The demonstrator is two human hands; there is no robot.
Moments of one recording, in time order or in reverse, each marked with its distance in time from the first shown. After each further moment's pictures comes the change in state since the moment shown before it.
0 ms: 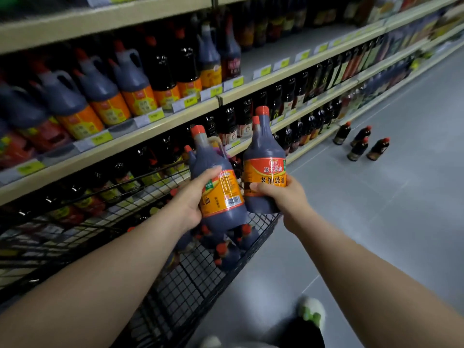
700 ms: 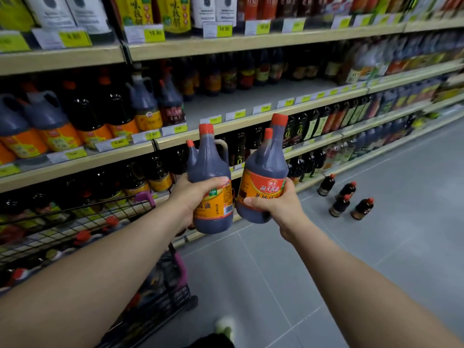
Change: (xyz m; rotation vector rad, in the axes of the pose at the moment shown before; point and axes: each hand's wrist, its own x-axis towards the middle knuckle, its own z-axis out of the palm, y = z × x) left_hand 0.113 0.029 0.297 0.169 0.212 0.297; right_hand 0.173 -0.134 -0.254 -0.073 -0.158 -0.174
